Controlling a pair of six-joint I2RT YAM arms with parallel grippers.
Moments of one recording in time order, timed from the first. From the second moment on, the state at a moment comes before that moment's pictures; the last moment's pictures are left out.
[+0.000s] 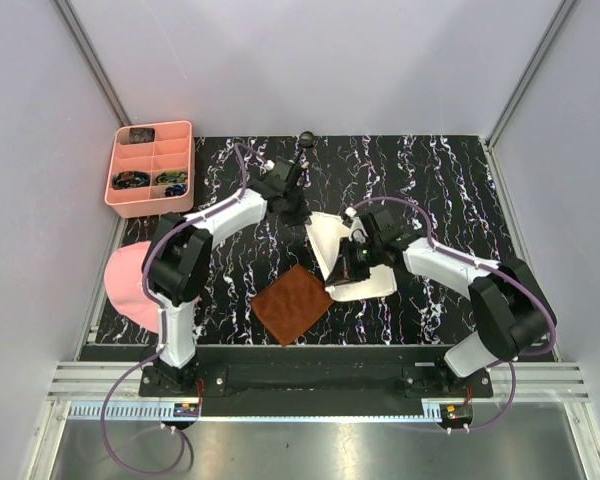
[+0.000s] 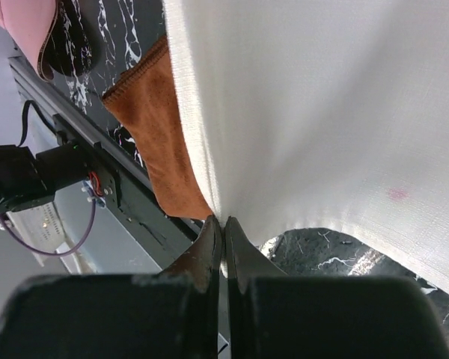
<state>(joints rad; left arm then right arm) -0.53 1.98 1.49 -0.40 0.12 -0.78 0.55 1.54 0.89 -0.31 -0.56 0.57</state>
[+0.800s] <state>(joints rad) -0.83 2.34 2.11 -0.96 -0.53 -0.89 0.30 1.44 0.63 -0.21 -0.66 0.65</state>
